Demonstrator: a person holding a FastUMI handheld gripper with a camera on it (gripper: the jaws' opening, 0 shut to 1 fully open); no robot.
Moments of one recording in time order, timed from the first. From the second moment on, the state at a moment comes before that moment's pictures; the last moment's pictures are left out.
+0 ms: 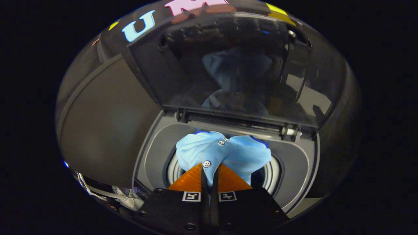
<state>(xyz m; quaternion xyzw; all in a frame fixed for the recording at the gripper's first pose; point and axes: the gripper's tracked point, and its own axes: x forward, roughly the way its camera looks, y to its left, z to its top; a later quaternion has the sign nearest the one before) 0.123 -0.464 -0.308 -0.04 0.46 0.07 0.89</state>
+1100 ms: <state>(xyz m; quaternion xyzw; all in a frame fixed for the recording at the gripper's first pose) 0.136 -0.487 -0.356 -0.08 0.46 -0.04 0.88</state>
